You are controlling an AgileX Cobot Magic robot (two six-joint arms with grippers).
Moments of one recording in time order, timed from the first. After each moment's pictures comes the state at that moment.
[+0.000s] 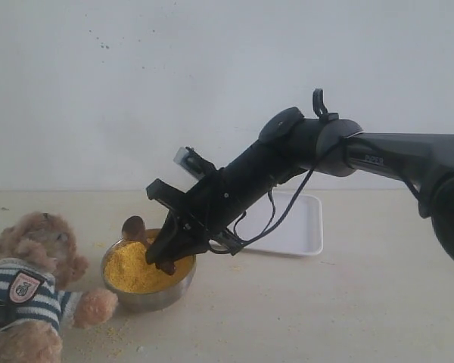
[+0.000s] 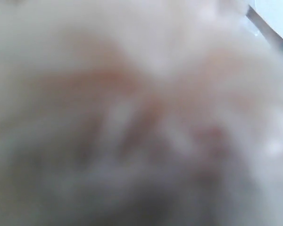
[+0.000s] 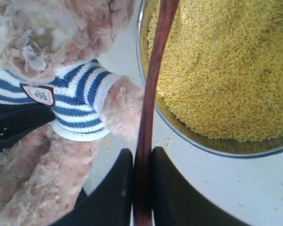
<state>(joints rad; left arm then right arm) 0.40 1.59 -0.55 -1.38 0.85 1.43 0.50 2.35 -1.97 0.96 1.22 -0.27</state>
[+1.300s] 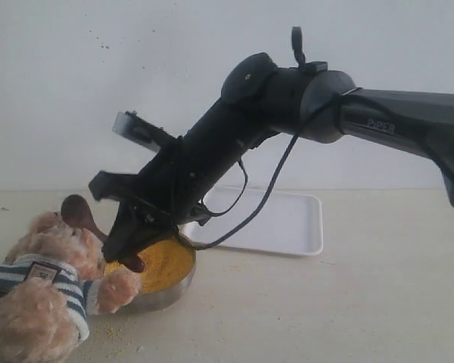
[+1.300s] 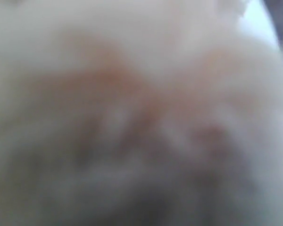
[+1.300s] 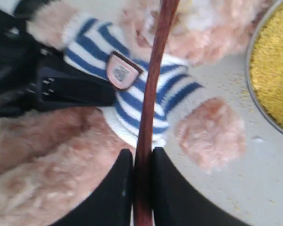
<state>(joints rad) 0.40 1.65 -0.55 -1.42 1.06 1.28 0.64 2.19 -1.97 0.80 1.22 -0.35</state>
